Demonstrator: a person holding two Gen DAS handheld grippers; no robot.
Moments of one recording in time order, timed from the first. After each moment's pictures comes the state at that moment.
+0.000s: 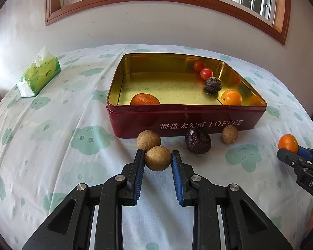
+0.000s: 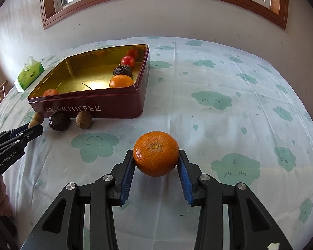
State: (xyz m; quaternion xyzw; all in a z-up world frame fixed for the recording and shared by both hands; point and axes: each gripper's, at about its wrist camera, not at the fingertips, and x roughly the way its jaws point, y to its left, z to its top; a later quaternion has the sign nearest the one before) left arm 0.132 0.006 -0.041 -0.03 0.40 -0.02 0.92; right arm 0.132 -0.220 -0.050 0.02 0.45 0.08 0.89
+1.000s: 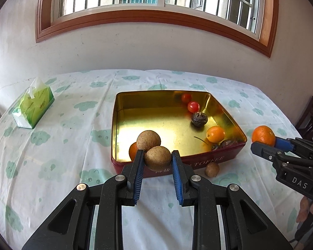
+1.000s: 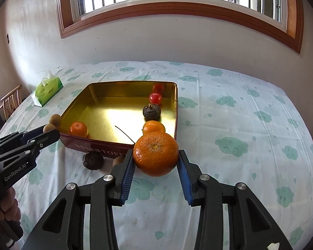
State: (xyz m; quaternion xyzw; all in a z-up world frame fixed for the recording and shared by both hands) left arm 0.152 0.016 0.020 -0.03 0.36 -0.07 0.93; right arm 0.167 -0.177 0.008 0.00 0.40 0.13 0.91
